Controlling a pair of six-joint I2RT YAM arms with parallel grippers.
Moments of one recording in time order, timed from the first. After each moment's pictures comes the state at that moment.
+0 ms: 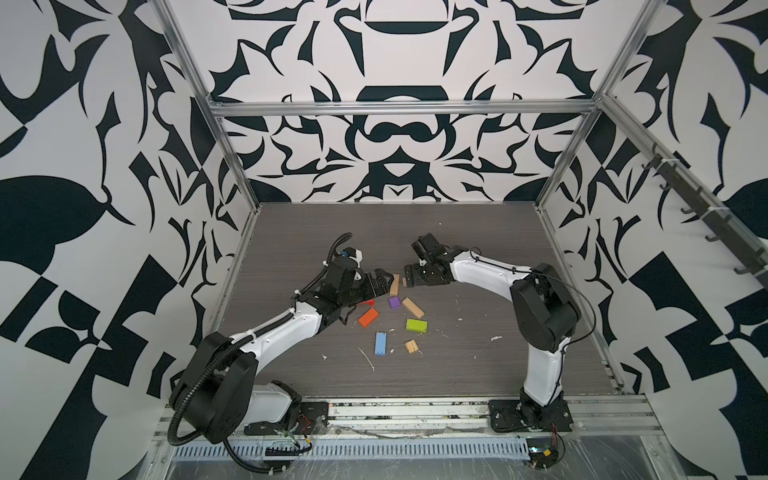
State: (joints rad) left arm -0.58 1.33 0.70 0.05 0.22 -0.82; right arm 0.61 1.94 1.35 -0.52 0.06 0.47
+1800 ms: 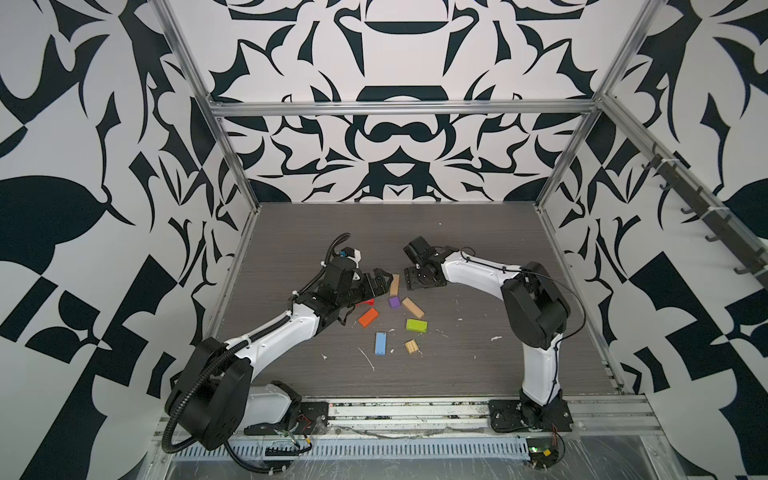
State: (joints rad) left arm -0.58 1.30 0.69 0.03 0.22 -0.82; right arm 0.64 1.97 1.38 -0.60 0.20 0.49
